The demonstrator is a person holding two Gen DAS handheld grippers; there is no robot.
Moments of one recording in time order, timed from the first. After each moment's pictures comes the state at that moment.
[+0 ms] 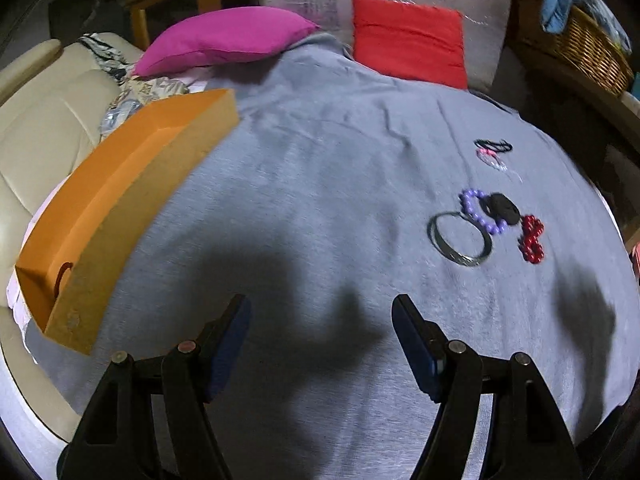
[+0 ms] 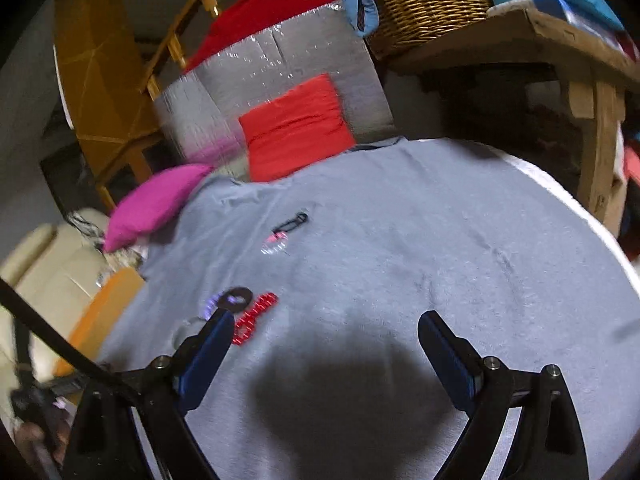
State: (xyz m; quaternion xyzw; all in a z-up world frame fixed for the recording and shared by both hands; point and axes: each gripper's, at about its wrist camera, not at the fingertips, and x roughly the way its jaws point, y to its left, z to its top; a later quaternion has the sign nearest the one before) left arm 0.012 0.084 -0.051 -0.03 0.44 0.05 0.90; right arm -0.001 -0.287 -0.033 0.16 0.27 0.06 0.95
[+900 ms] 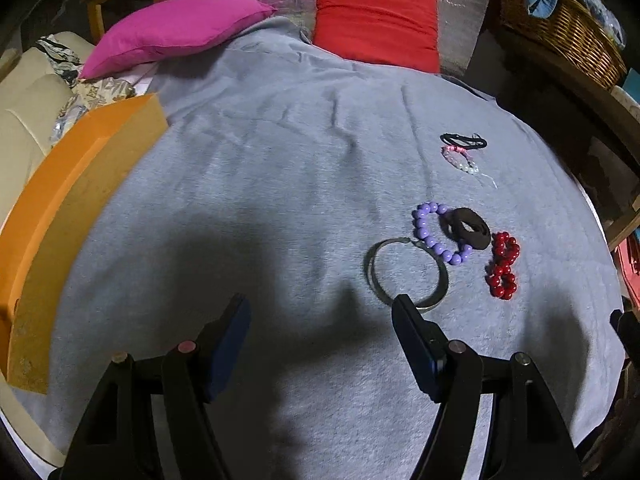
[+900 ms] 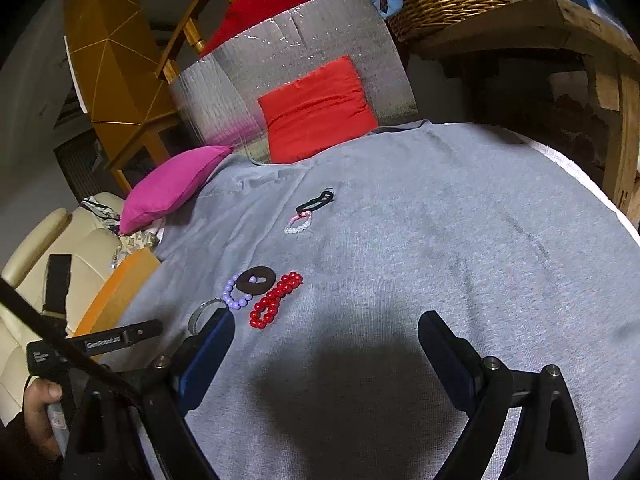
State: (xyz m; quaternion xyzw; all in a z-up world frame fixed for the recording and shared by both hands) left arm 0.078 0.047 -0.054 -0.04 0.47 0.00 0.88; right arm 0.006 -0.263 -0.047 0.16 0.30 0.10 0.93
